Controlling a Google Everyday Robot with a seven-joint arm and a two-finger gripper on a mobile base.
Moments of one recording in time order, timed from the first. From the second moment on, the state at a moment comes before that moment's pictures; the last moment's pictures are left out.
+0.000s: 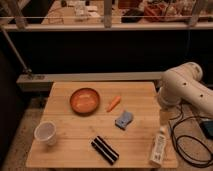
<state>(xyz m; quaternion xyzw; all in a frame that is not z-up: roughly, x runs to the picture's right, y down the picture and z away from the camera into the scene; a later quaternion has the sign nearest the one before) 0.282 0.108 0.685 -0.28 0.02 0.02 0.96</state>
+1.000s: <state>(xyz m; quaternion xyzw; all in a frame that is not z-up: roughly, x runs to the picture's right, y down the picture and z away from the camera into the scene) 0.259 0.113 0.678 -0.28 0.02 0.00 0.96</state>
